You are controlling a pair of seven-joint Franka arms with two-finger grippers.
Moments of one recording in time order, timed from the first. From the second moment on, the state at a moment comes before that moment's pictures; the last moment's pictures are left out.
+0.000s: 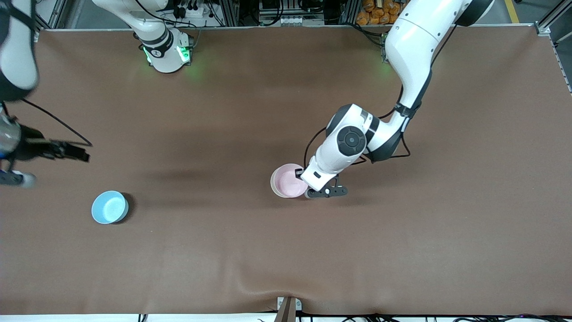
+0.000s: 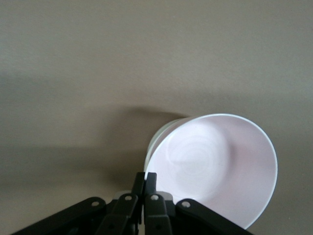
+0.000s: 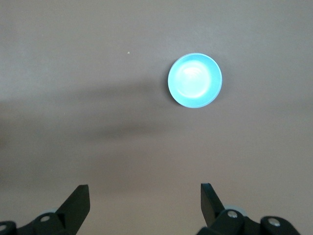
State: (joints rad) left arm -0.48 0.71 -0.19 -1.53 -0.14 2.36 -0.63; right arm -0.04 0.29 -0.01 -1.49 0.04 1.65 0.03
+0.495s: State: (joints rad) left arm -0.50 0.72 -0.19 -1.53 -0.14 2.37 -0.63; right arm -0.04 0.48 -0.02 -1.49 0.03 1.85 0.03
